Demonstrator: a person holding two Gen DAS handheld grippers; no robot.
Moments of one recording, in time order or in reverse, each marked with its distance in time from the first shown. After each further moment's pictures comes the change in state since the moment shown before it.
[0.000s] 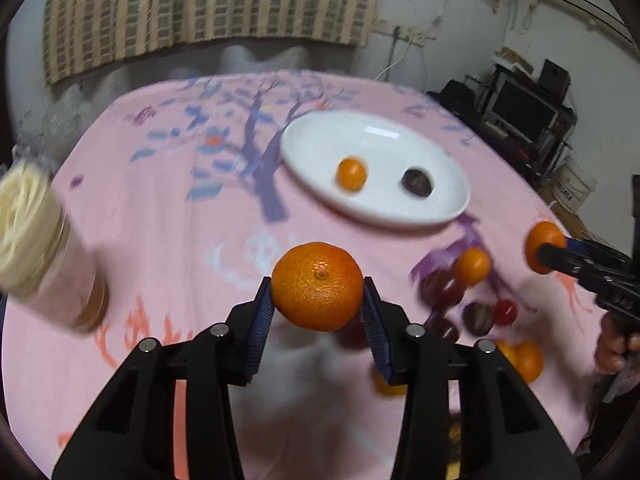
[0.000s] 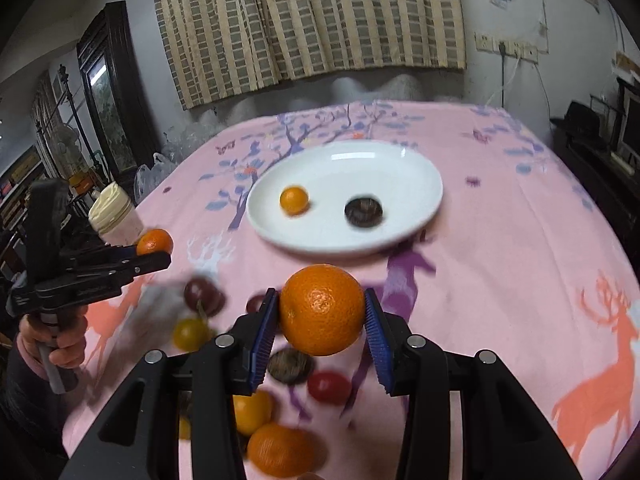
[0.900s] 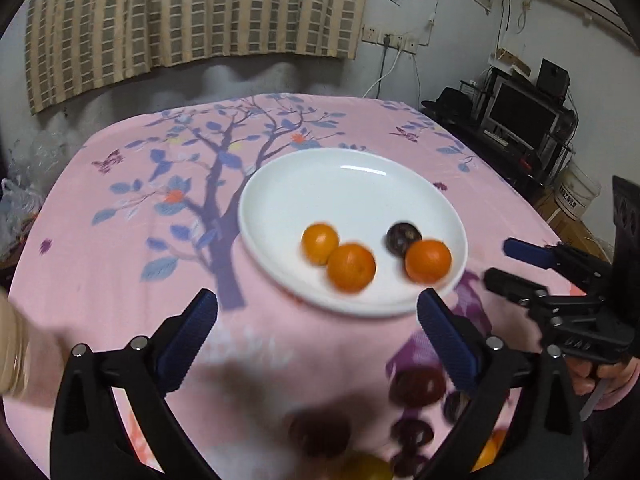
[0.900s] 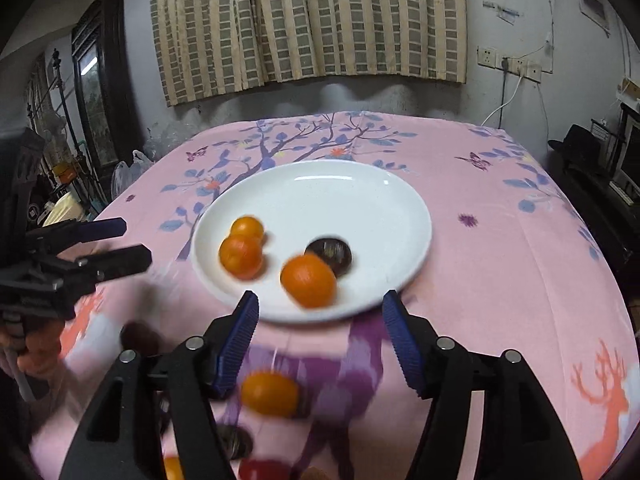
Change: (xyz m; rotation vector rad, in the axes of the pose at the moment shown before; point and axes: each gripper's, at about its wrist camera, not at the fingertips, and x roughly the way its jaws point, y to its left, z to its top) left arm 0.040 -0.029 0.046 0.014 -0.022 0.021; right arm 0.041 -0.024 0.020 -0.051 -0.008 -0.059
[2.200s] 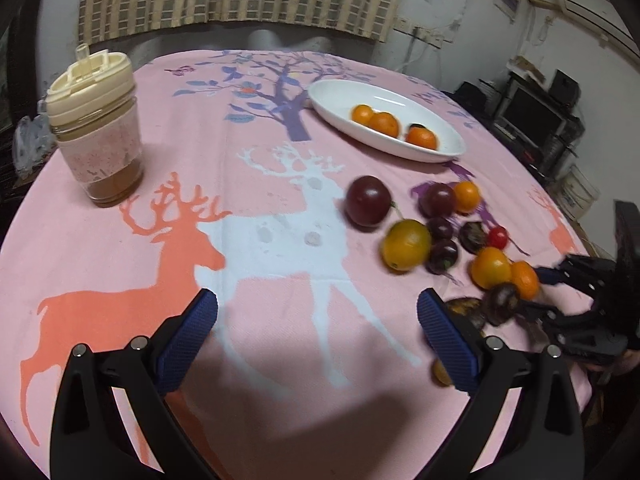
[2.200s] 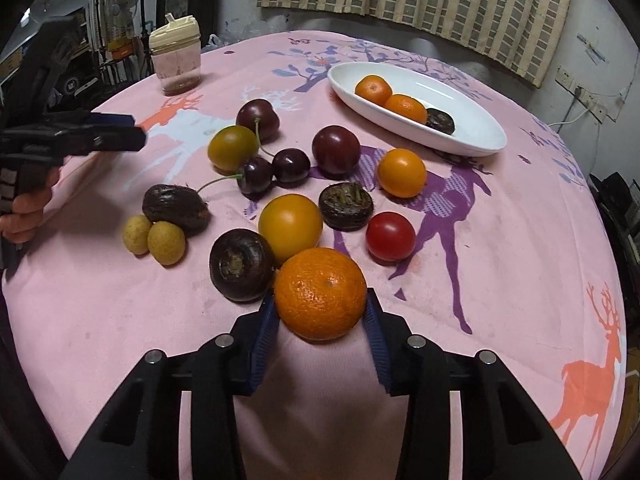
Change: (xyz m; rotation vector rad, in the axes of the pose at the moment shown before) left arm -0.087 0.029 -0.150 -0.114 0.048 -0.019; right arm -0.048 0.074 -0.119 -0.341 0.221 0.040
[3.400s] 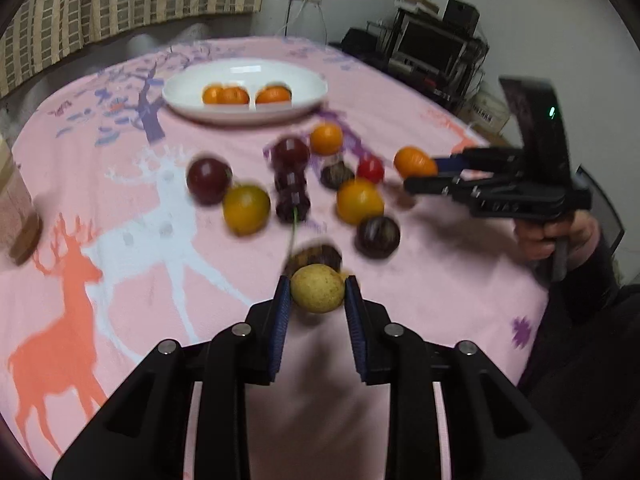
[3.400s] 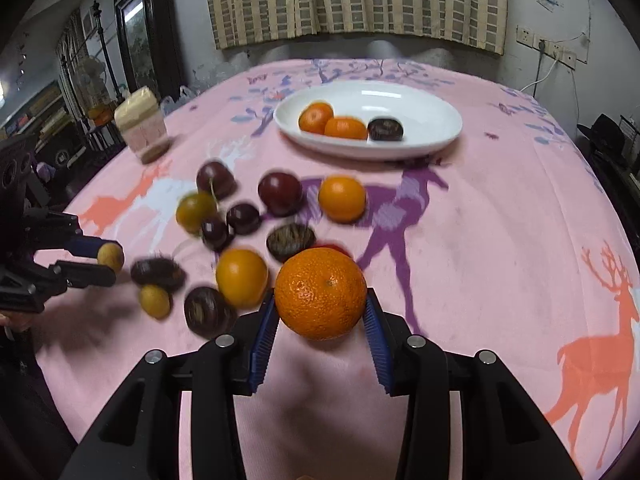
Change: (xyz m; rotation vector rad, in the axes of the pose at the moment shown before) left arm -0.011 -0.064 0.002 0.281 0.092 -0.239; right arm -0.018 -0.058 0.013 0.225 -0.096 0.081
